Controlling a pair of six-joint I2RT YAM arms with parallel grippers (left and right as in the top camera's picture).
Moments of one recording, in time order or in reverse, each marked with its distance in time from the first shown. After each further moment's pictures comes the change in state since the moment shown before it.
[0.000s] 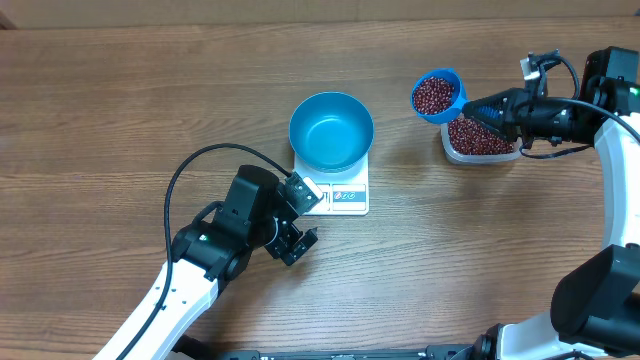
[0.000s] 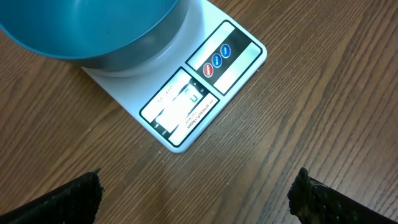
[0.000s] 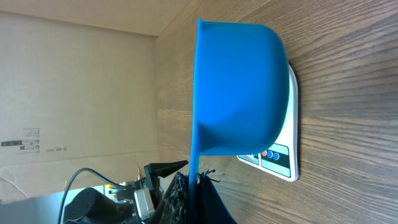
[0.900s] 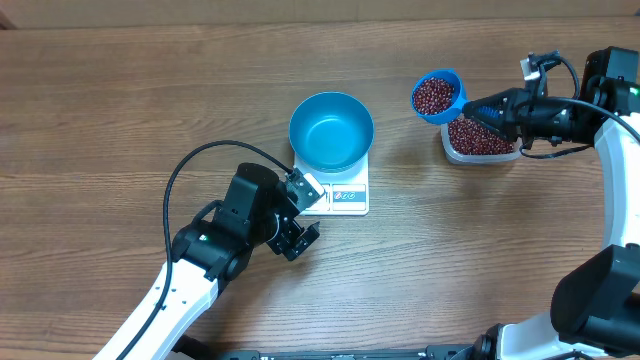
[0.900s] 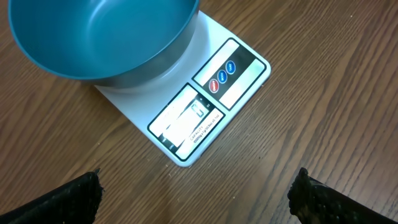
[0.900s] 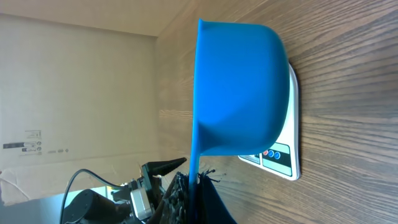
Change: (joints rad) left arm 0.000 0.000 0.000 0.049 0.000 0.003; right arm 0.000 0.000 0.000 0.001 0.001 0.011
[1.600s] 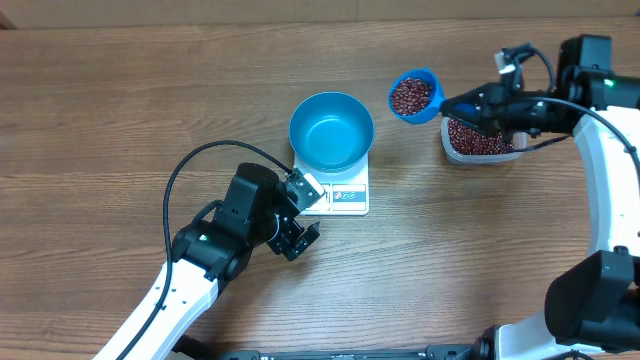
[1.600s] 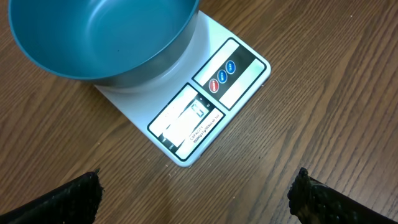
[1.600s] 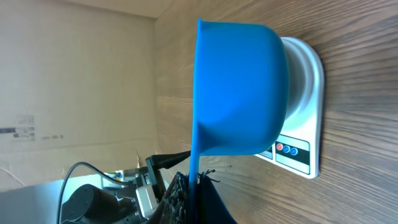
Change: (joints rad) left arm 0.000 0.000 0.000 0.000 0.000 0.000; right arm 0.121 0.000 0.045 0.021 0.038 0.080
